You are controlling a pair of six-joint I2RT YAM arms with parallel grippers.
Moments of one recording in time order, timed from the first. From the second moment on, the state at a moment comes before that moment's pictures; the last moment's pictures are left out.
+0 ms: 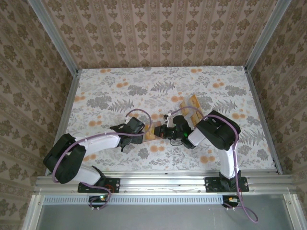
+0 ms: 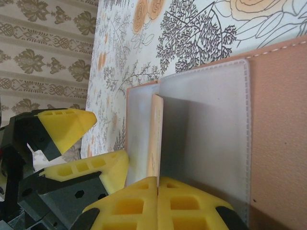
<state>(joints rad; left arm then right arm) -0.78 1.42 0.65 -0.40 -0.39 -0.49 0.65 2.01 0.64 0.96 -0.52 1.00</state>
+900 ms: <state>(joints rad) -0.78 1.42 0.65 -0.40 -0.39 -0.49 0.64 2.01 0.73 0.79 -0.60 0.94</state>
